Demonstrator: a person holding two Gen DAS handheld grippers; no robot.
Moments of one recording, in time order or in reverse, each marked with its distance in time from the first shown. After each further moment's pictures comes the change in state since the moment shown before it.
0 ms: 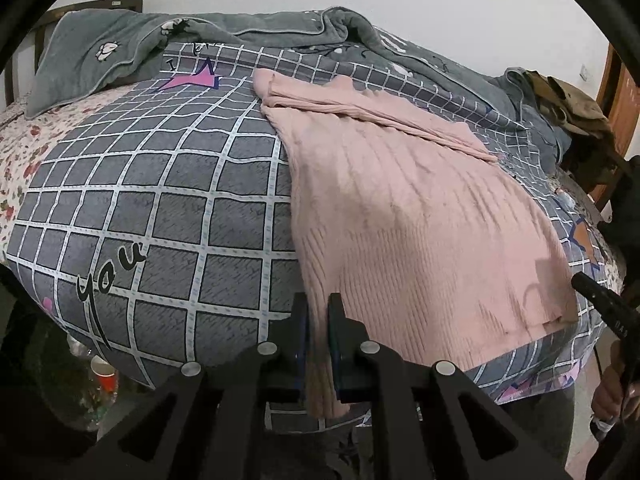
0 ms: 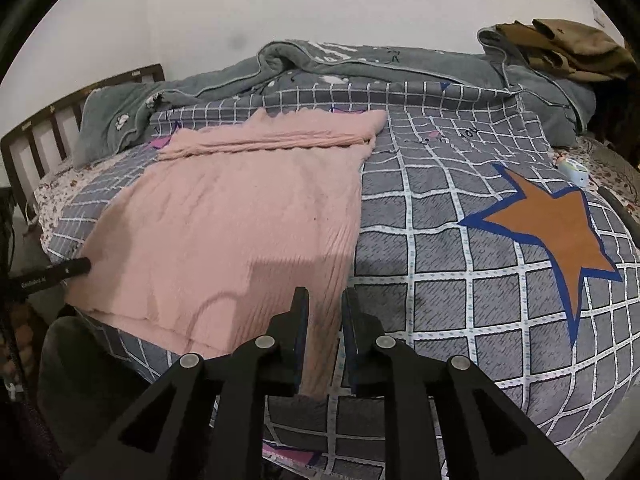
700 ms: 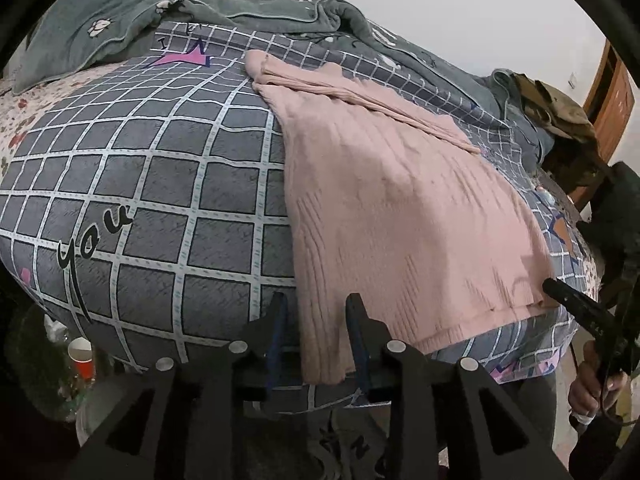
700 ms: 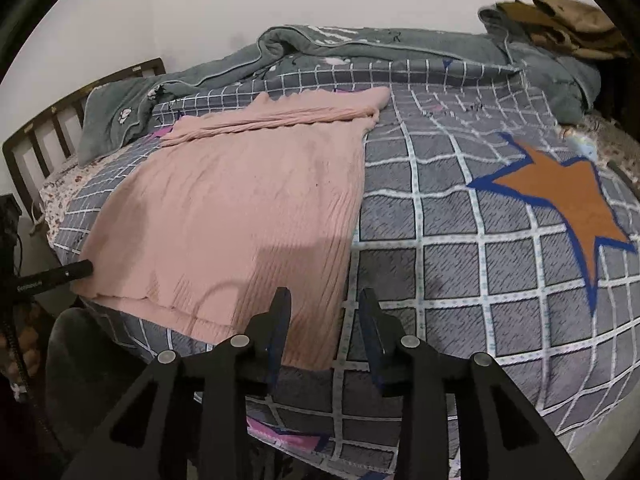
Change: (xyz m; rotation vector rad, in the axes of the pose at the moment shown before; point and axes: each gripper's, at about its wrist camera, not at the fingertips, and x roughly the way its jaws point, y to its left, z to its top) left arm 0.003 0.007 -0.018 -0.028 0.040 -0.095; right arm 0.011 -0.005 -0.017 0.035 0.057 0.041
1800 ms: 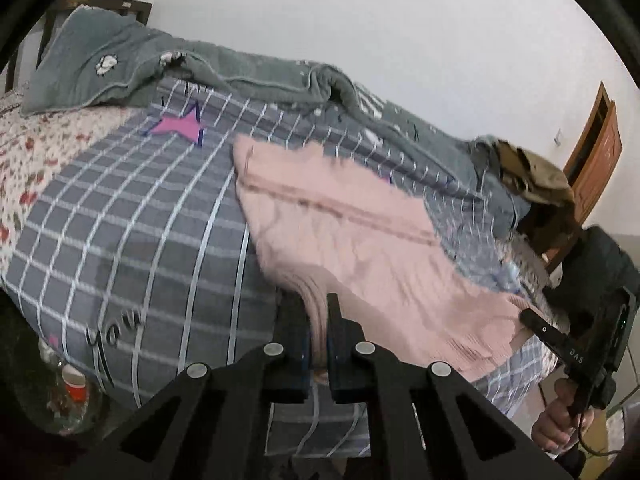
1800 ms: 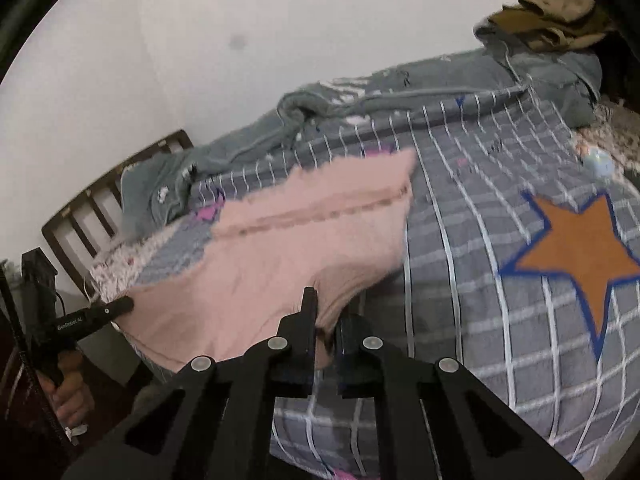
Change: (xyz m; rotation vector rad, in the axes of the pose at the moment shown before) left arm -0.068 -0.017 0.080 -0.096 -0.162 -0.069; right arm -0.049 0.005 0.072 0.153 -0.150 0.182
